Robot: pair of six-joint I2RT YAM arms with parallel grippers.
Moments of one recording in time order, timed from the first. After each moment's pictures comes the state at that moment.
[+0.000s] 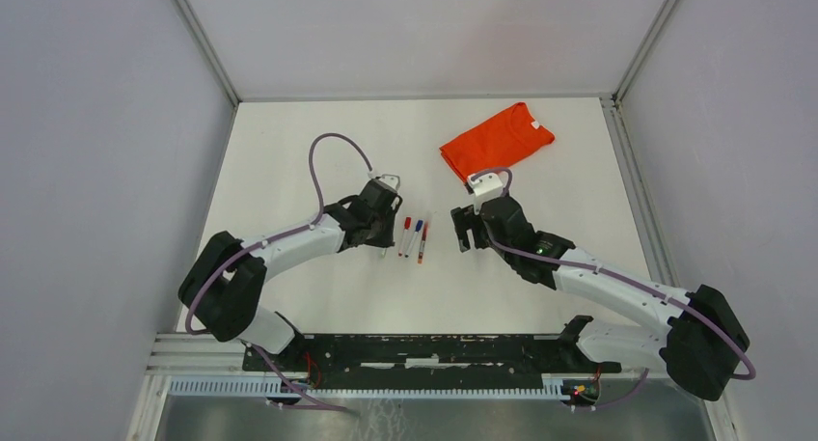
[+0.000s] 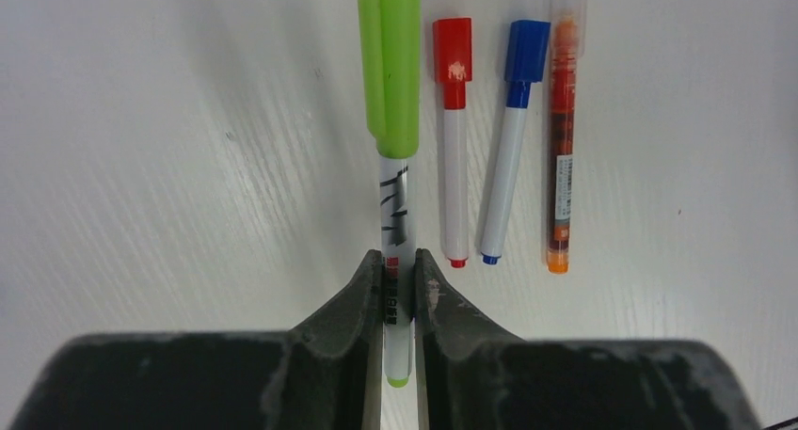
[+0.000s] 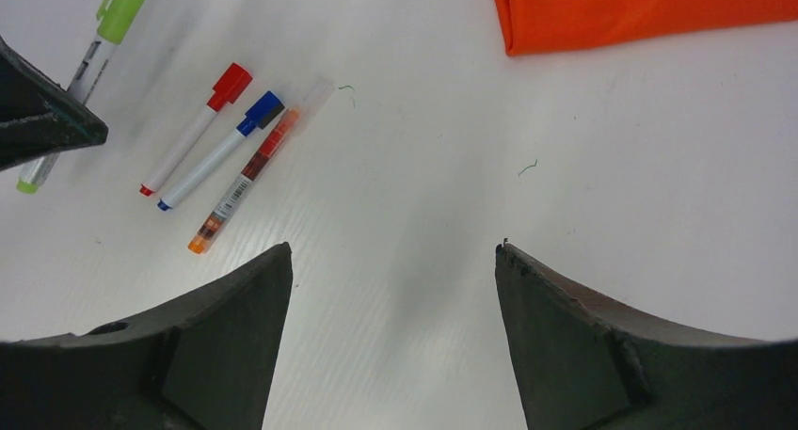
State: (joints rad) left arm -0.70 1.48 0.85 -0.34 -0.14 -0.43; right arm 0.81 1.13 0.67 -0.10 0.34 0.21
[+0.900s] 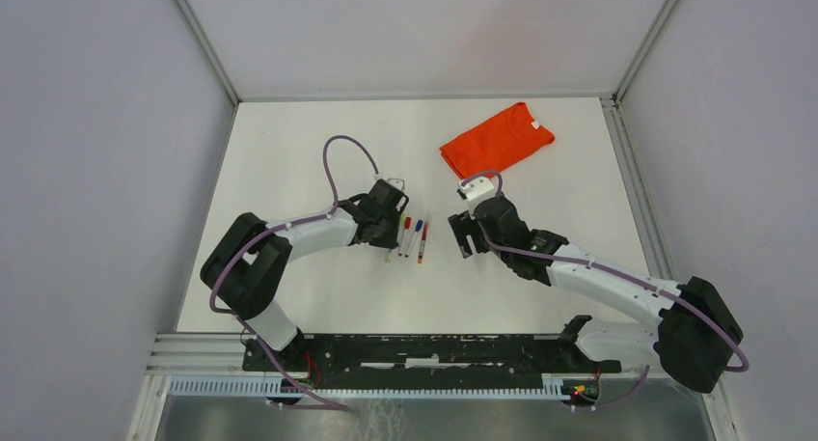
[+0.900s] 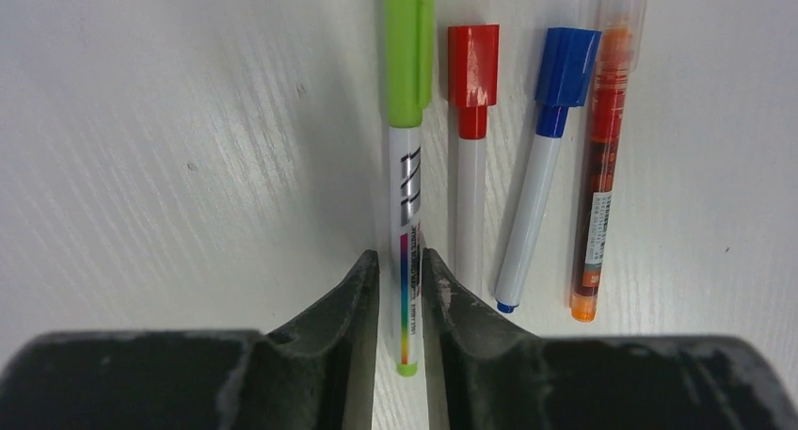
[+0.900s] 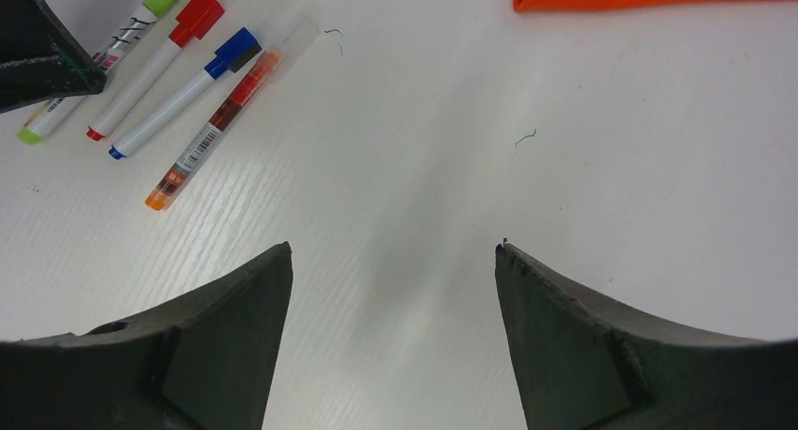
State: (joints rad) left arm -0.67 1.64 0.89 -0.30 -0.10 -0.44; right arm 0.81 1.18 0.69 -0.18 0.32 0.14
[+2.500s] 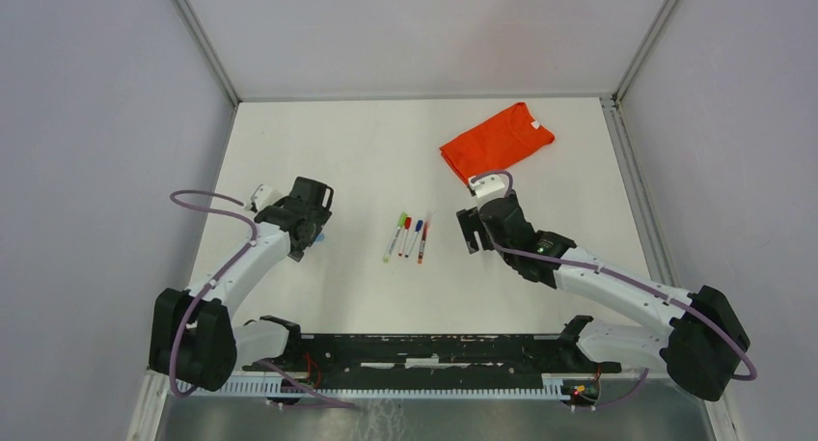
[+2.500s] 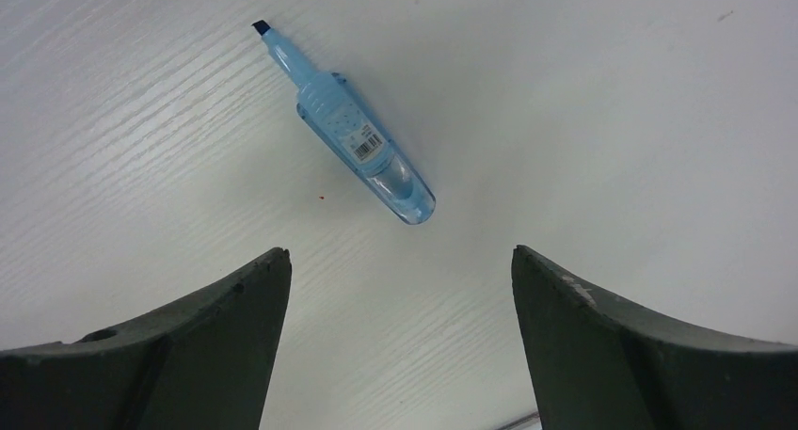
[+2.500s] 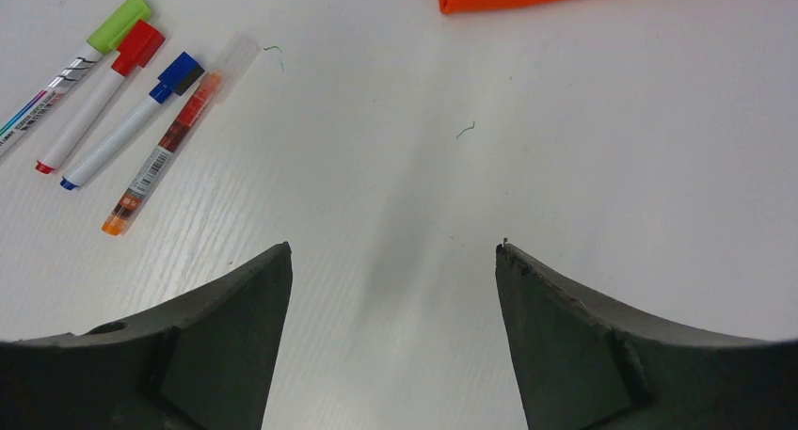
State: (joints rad) left arm -0.29 1.21 0.76 -0.67 -0.52 -1.21; right arm 0.81 1.13 0.69 -0.22 0.44 0.17
